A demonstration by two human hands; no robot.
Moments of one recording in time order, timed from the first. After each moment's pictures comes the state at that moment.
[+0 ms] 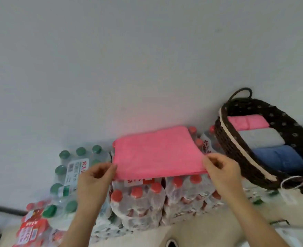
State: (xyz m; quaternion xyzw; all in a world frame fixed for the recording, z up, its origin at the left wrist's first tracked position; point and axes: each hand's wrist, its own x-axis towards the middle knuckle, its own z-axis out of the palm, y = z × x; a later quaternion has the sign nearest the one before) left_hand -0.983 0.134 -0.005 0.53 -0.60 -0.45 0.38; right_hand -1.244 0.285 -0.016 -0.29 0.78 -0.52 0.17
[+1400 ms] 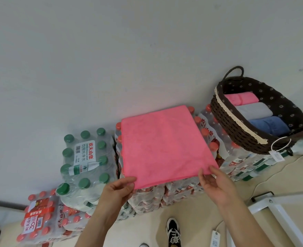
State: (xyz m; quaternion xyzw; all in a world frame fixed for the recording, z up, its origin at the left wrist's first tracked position) left_hand -0.922 0.177 -0.087 0.50 -0.41 -0.74 0.19; right_hand -1.173 0.327 -0.072 0.29 0.38 -0.77 0.43
